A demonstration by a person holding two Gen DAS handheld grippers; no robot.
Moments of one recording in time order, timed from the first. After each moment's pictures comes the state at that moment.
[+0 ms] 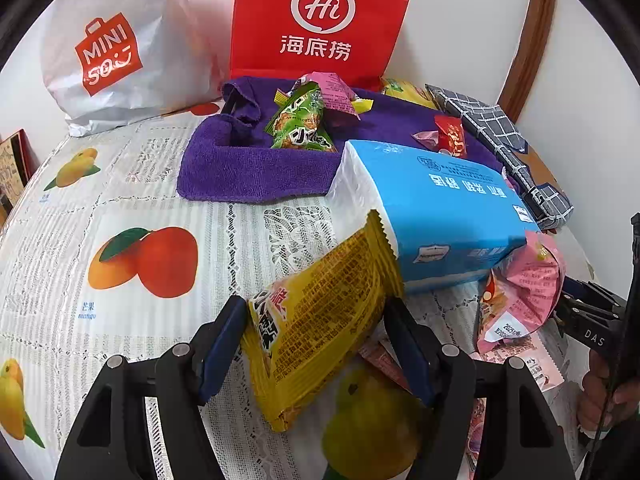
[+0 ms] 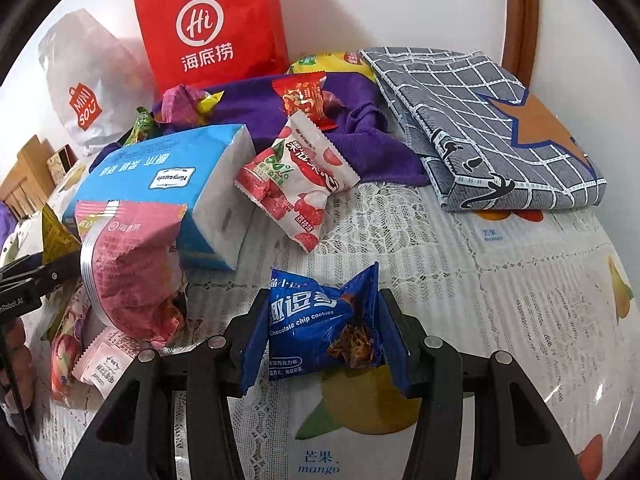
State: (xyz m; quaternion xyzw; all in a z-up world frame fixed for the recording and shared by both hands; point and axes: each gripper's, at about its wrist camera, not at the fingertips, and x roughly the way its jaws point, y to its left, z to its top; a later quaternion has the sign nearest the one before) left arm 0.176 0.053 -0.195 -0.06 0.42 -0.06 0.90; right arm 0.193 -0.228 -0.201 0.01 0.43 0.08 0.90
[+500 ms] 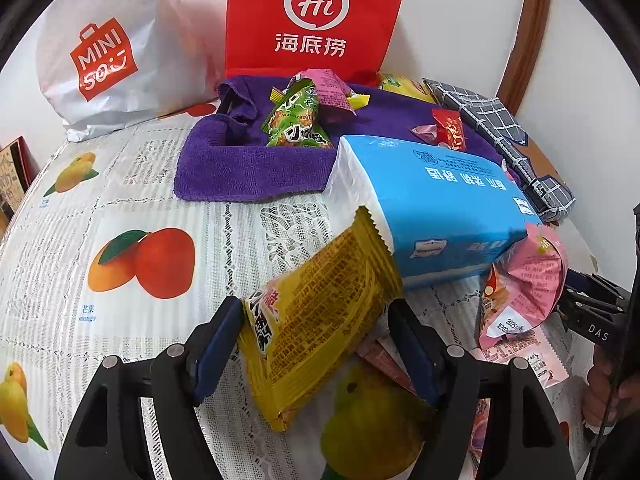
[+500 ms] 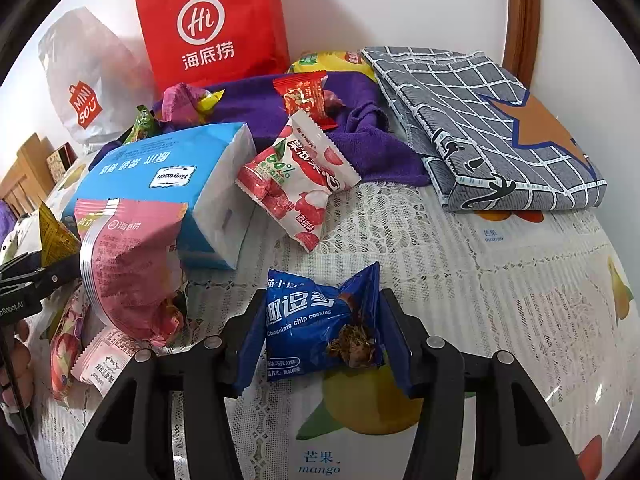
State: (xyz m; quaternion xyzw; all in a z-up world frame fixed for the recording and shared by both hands) left arm 0.177 0.050 -0.195 -0.05 0.43 -0.06 0.90; right arm 0.193 -0.227 -0.201 0.01 0.43 0.08 0.90
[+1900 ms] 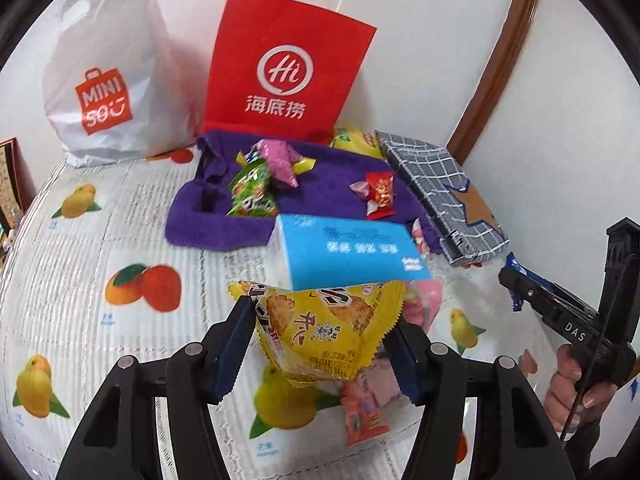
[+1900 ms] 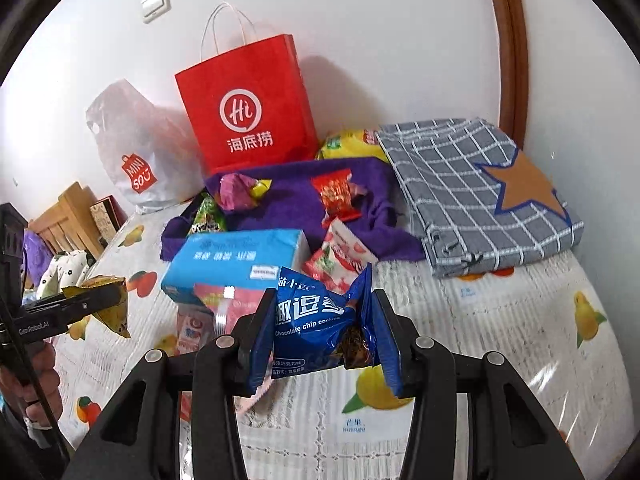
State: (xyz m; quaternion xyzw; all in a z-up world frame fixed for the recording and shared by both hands) left arm 0.143 0.046 -0.104 -0.11 0.39 -0.12 0.91; right arm 0.150 -0.236 -0.100 0.05 0.35 0.13 0.93
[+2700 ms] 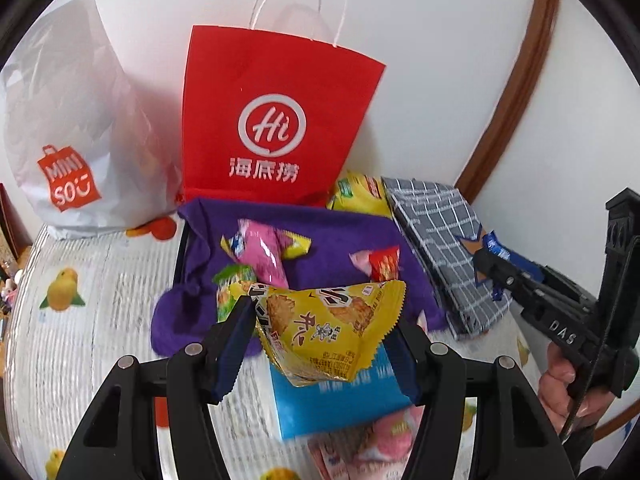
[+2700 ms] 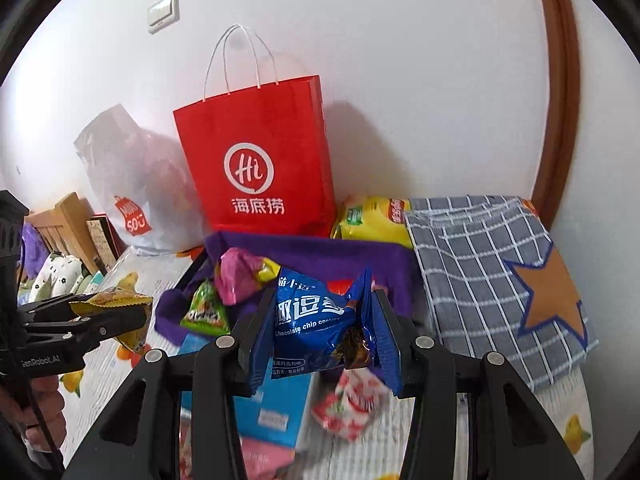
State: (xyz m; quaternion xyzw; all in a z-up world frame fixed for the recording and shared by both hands) left arm 0.248 0.039 -0.052 -0.11 0.38 -0.11 0.91; right arm 0.264 -0.201 -0.041 0.01 0.32 0.14 0.94
